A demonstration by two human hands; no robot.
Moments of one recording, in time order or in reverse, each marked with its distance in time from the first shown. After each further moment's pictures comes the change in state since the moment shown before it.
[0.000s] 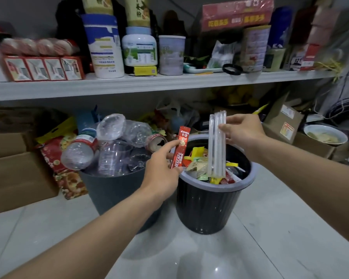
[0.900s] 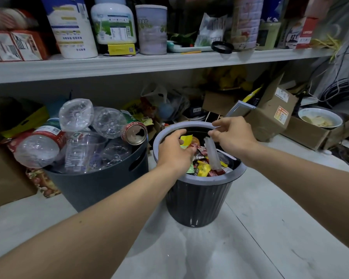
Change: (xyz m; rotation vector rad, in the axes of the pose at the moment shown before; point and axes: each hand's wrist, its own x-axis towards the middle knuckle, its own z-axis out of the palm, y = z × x) left_hand 0.060 -0.012 0.081 0.104 -0.005 -0.095; right_hand 0.008 0.054 -0.005 -0.358 -0.056 -0.092
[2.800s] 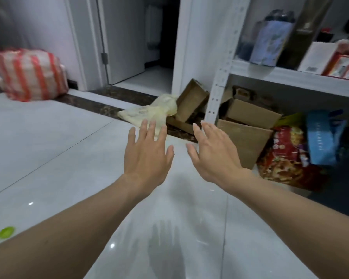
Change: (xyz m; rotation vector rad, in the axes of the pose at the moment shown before) left_hand -0.370 -0.257 -0.651 1.237 0.584 -0.336; right_hand -0.447 -0.457 0.440 -0.564 -0.414 -1.035
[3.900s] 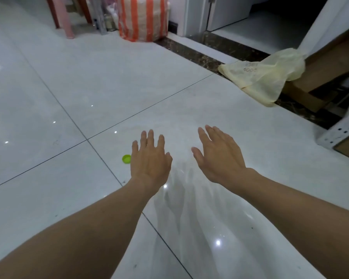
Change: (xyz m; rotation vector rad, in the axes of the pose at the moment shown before) left_hand -0.134 -0.253 0.112 0.079 -0.385 -0.482; right_hand 0.024 -0.257 0.146 0.127 -0.319 -0.403
